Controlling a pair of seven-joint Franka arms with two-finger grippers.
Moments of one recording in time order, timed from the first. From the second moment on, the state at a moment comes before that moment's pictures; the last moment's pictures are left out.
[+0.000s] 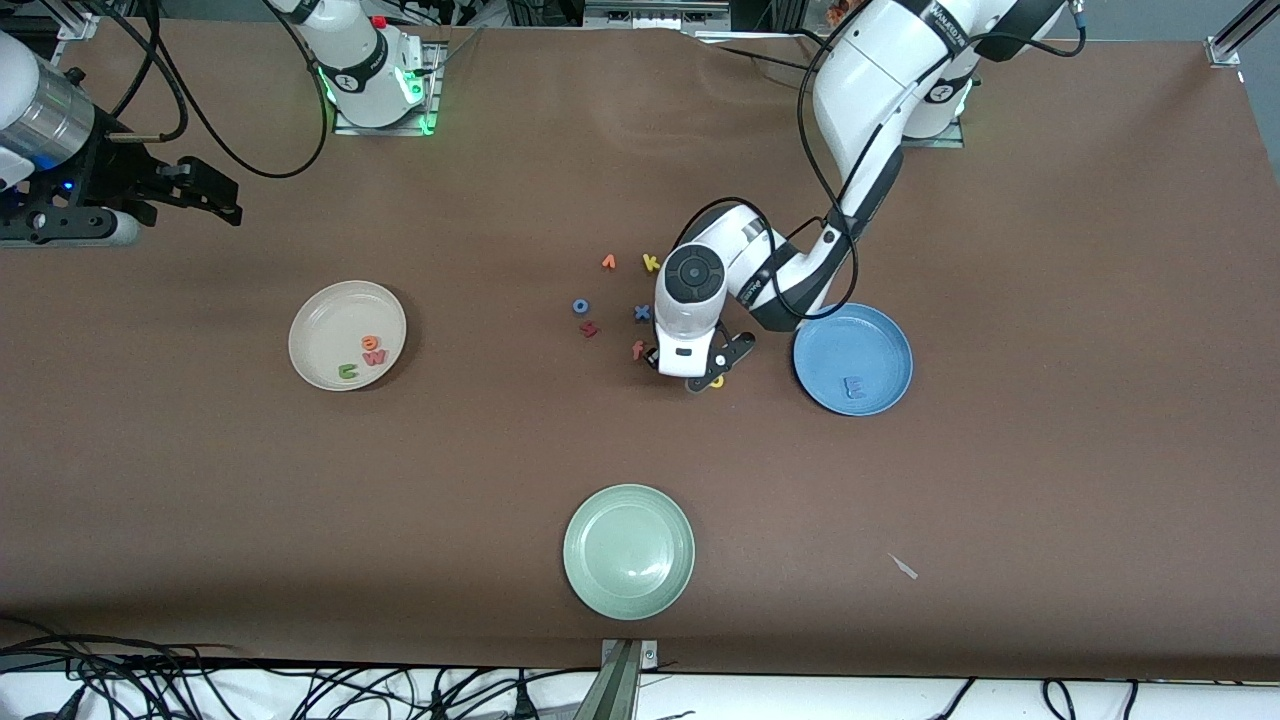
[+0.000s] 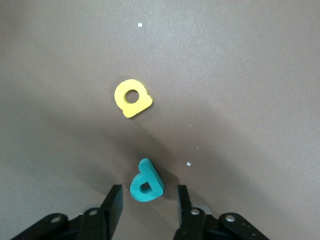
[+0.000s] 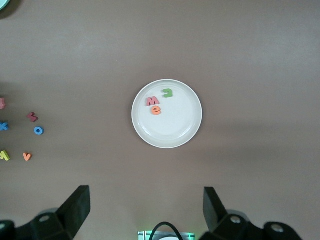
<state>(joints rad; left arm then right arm) -0.52 0.80 -0.23 -1.55 0.10 2.28 -1.48 0.01 -0.04 0.08 -1.67 0.01 1.54 0.07</state>
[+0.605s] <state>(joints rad) -0.52 0.81 -0.22 -1.55 0.11 2.29 -1.48 0.01 -0.04 0.08 -1.67 0.01 1.54 0.07</state>
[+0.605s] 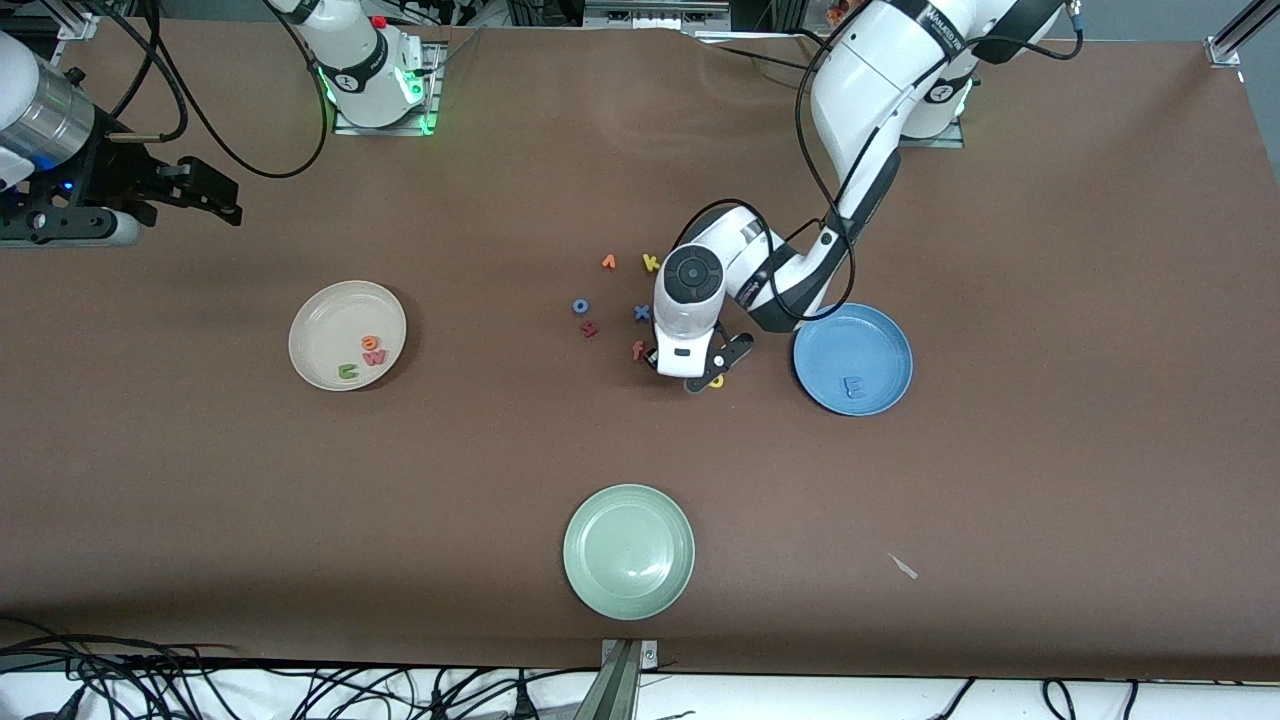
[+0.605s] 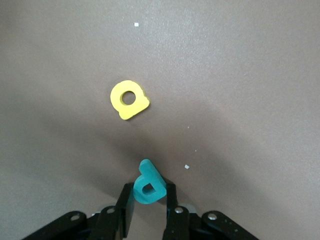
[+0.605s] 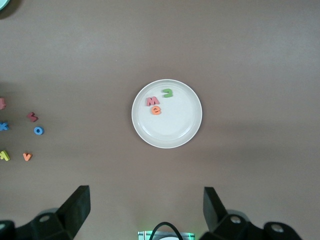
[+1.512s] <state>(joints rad) -0.32 0.64 -0.21 -1.56 0.16 2.05 -1.14 0.01 -0.04 0.08 -1.67 0.01 1.54 0.07</state>
